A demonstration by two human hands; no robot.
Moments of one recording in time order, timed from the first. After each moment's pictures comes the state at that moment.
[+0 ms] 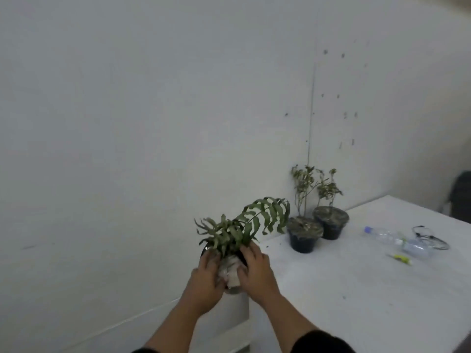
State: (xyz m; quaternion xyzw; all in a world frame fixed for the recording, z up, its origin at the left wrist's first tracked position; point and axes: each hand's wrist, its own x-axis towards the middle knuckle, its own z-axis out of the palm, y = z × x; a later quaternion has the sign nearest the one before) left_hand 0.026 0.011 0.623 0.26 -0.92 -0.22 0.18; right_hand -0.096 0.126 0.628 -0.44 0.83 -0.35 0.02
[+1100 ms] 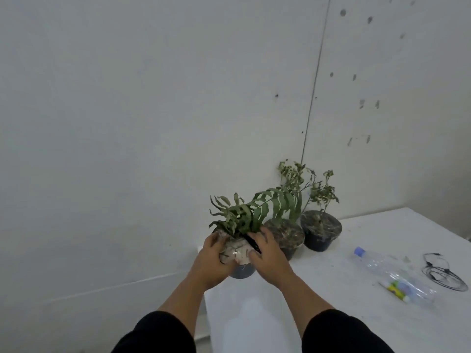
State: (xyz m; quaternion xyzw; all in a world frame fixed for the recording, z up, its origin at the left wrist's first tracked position) left_hand -0.179 0.074 0.624 0.33 -0.86 -0.34 0.20; right_hand -0.331 0.178 0.627 -0.50 0.79 -0.34 0.11
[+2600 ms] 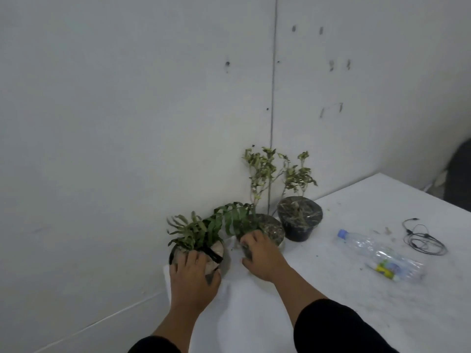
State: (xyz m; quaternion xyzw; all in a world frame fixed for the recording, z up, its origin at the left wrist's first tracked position) left_hand -0.263 0.025 0.553 0.34 -0.92 0.01 0.19; right_hand -0.443 0.132 0.568 -0.50 0.84 -0.20 0.06
